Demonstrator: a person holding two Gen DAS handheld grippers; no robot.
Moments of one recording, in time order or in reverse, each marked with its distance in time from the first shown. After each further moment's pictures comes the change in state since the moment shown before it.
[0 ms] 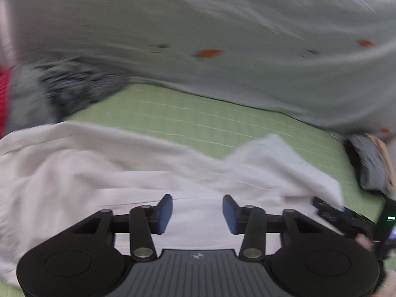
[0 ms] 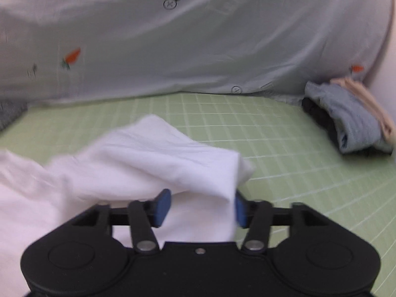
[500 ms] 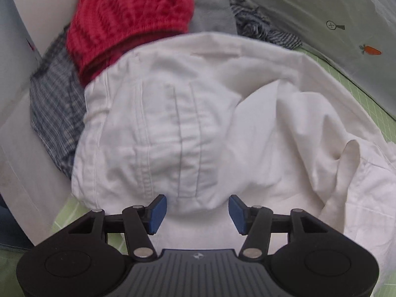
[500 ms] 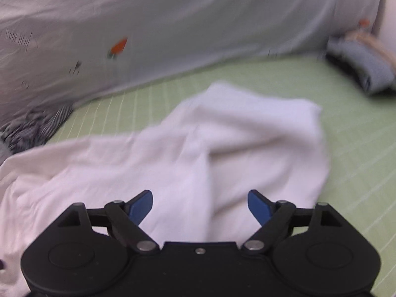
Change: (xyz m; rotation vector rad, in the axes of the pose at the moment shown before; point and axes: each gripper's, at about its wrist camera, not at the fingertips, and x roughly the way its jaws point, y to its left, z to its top) left arm 0.009 0.209 -0.066 -0.248 0.164 0.271; right arm -0.029 0.088 -0.065 0.173 0.178 0.145
